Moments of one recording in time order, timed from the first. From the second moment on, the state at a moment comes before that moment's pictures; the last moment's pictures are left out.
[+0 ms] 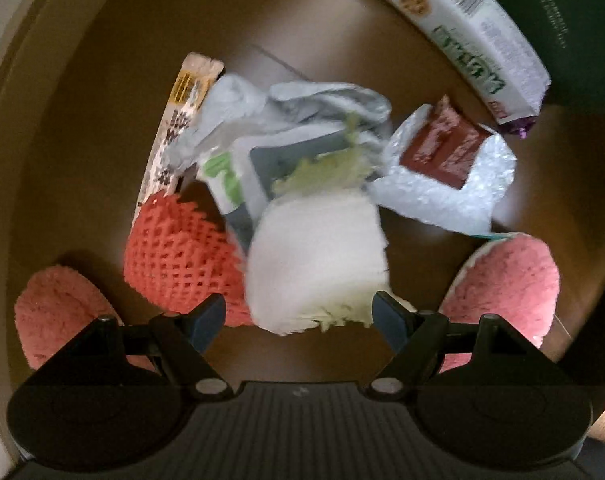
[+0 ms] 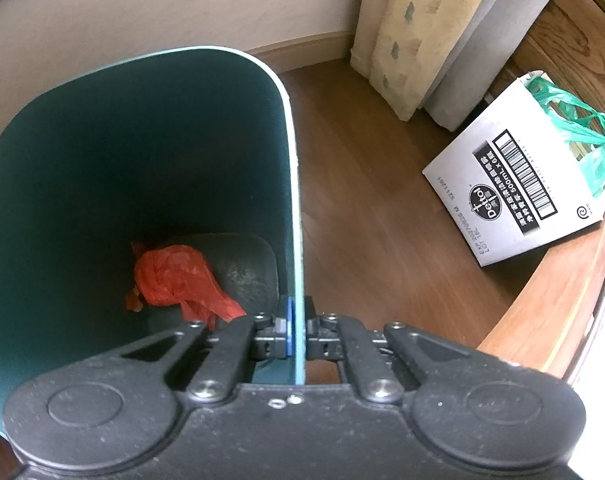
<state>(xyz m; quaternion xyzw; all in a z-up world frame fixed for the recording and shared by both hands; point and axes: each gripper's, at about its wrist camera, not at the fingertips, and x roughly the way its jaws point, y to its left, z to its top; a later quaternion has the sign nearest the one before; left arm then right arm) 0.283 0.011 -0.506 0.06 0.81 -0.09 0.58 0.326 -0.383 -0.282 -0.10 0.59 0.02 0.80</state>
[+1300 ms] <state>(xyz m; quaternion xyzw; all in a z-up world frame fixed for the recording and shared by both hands) 0.330 -0.013 -0.271 0.02 0.69 -0.06 0.72 0.325 -0.380 -0.279 -0.09 0.58 0.05 0.81</state>
